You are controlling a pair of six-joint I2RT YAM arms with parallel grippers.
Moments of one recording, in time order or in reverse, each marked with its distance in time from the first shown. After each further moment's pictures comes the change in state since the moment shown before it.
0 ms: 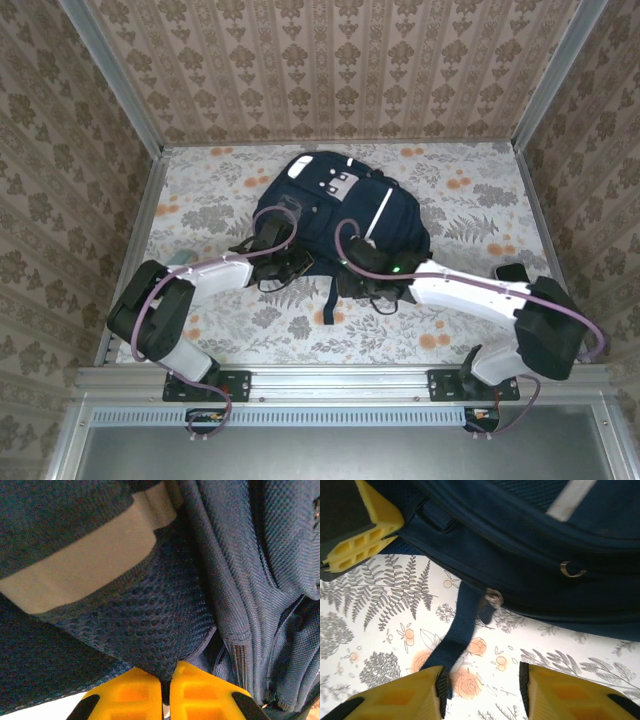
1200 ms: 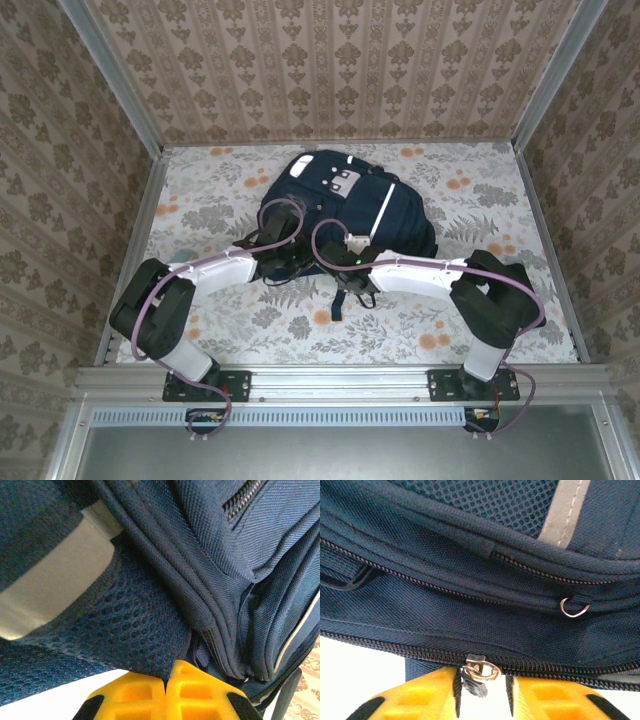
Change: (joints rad) left arm -0.026 0.011 0.071 -0.016 0.023 0.015; right arm 0.002 0.292 0.144 -0.085 0.281 0.142
